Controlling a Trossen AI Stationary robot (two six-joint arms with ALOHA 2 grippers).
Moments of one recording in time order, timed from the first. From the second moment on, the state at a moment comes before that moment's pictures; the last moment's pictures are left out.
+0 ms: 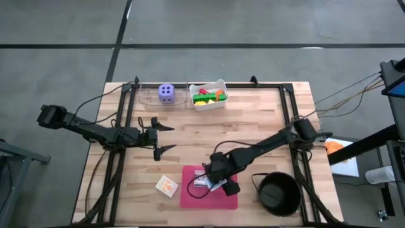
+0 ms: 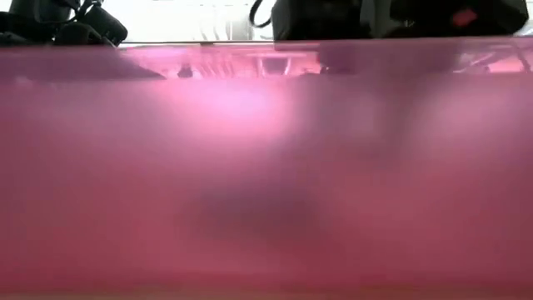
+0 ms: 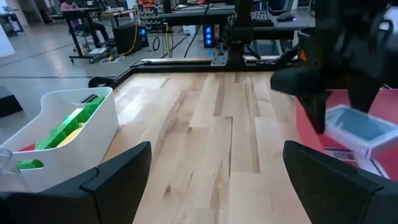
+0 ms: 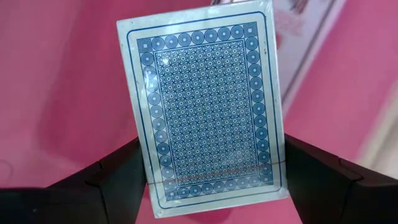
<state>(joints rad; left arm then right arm) -0.18 0.88 0.14 0.55 -0.33 0.00 0.35 1.99 1.47 -0.74 -0.09 0.02</state>
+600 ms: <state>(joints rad) -0.18 0.88 0.14 0.55 -0.33 -0.01 0.37 2.03 1.56 -0.83 -0.03 0.05</state>
